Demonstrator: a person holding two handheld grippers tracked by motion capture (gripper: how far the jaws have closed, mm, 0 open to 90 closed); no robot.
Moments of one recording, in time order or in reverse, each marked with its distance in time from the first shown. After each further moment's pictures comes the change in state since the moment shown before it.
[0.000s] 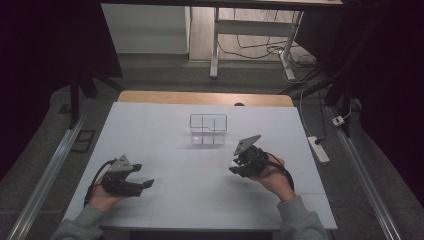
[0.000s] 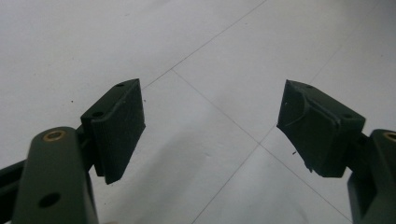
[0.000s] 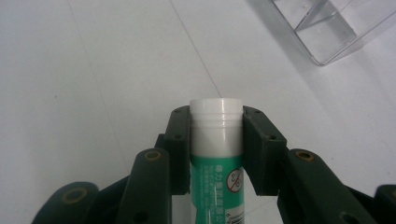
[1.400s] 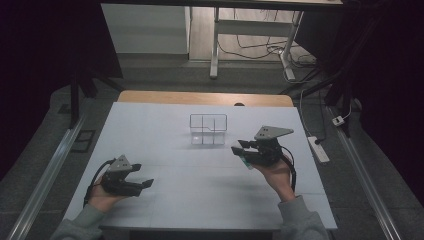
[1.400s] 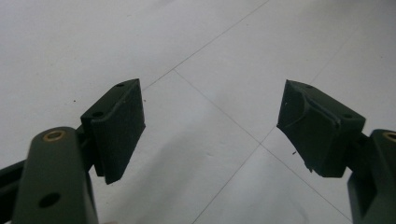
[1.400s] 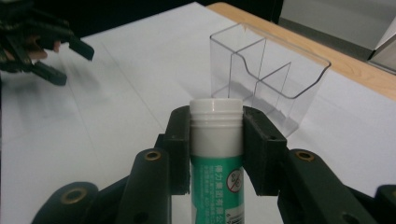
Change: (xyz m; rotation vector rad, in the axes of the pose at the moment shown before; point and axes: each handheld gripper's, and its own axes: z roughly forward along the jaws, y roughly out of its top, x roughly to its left) left arm 0.001 0.000 -0.001 -0.004 0.001 -0.003; right arm -0.009 -0.001 -0.045 -0.458 -0.049 0.208
